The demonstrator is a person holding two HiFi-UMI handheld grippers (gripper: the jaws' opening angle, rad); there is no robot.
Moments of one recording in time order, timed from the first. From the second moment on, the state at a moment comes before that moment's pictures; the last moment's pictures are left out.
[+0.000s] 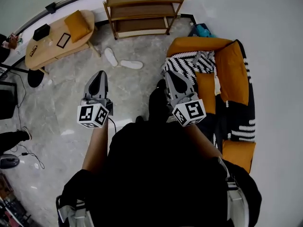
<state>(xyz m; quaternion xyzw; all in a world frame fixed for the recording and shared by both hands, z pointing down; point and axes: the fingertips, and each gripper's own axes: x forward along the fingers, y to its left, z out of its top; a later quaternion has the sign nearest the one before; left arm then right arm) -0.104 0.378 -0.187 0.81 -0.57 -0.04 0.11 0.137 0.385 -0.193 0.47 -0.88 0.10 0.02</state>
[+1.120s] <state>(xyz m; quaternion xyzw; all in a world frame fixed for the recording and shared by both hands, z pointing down) -0.079 0.071 -0.198 0.78 -0.62 0.03 0.08 0.172 0.031 -0.138 0.37 -0.91 0.17 -0.02</state>
